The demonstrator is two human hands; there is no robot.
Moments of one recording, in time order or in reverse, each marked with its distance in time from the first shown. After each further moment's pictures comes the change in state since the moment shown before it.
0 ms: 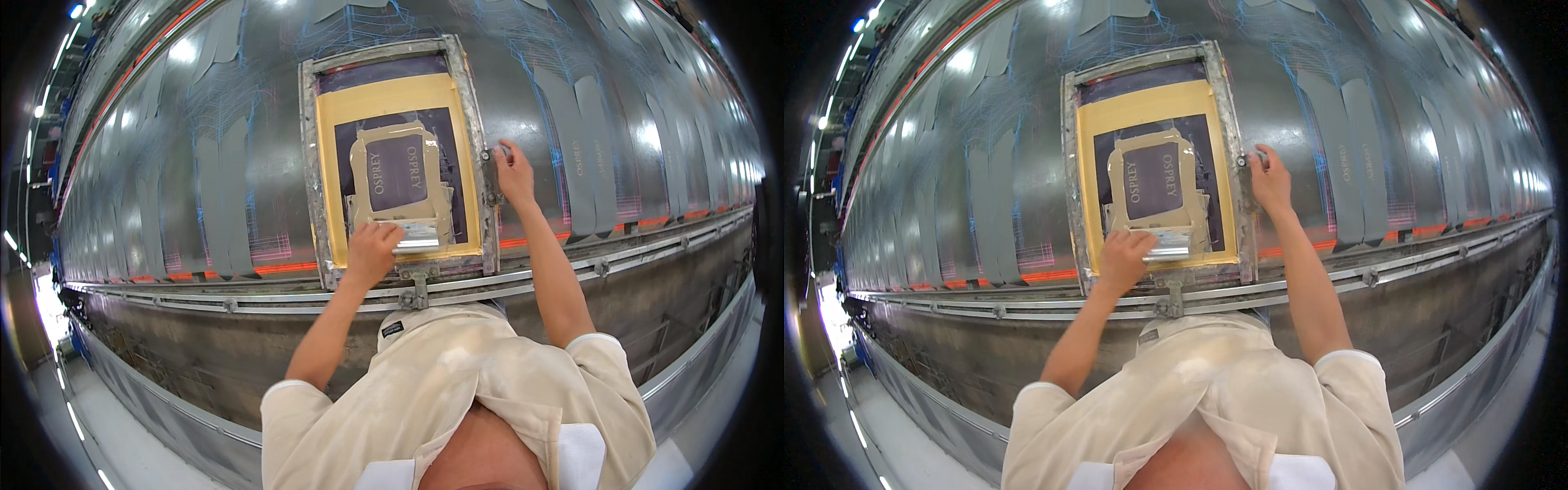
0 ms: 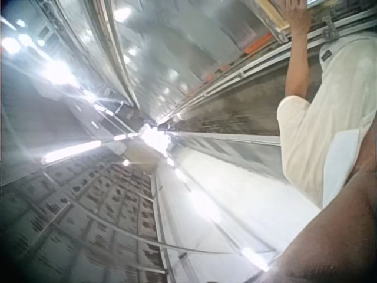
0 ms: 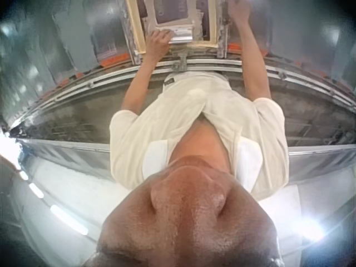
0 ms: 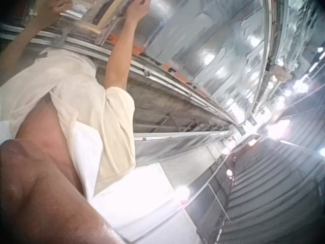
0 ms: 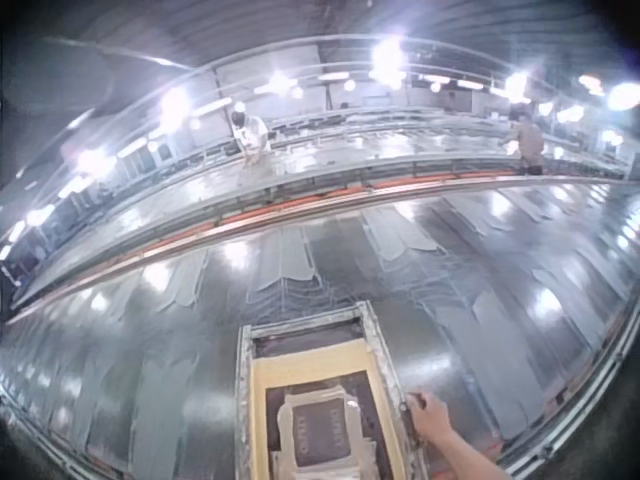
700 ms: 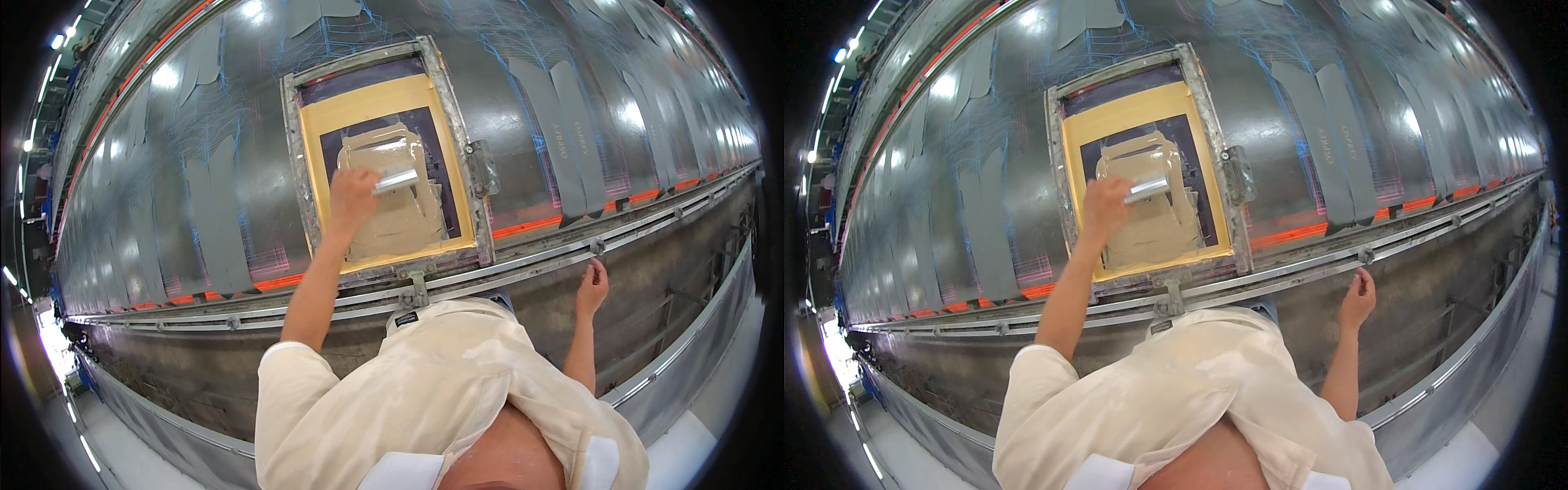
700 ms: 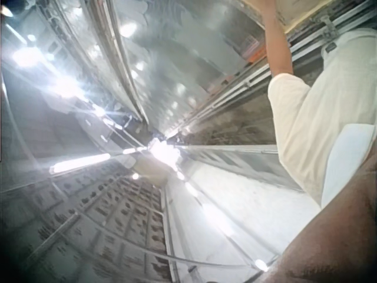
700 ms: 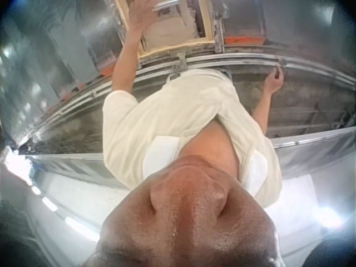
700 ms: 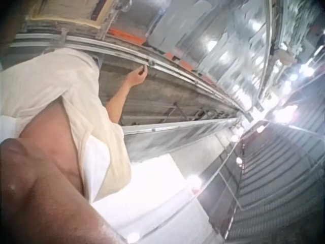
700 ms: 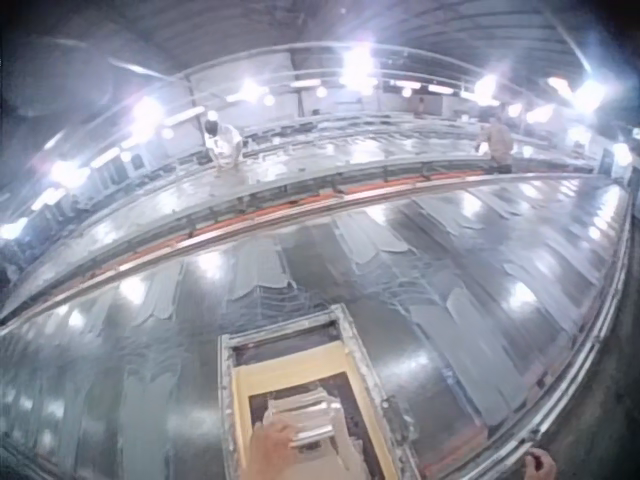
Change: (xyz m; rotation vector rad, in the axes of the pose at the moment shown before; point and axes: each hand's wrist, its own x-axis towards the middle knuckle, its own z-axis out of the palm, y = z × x) left_hand 0.081 -0.058 0.000 -0.005 0.067 0.006; right_hand -0.228 0.164 -0.208 -0.016 0.475 0.351
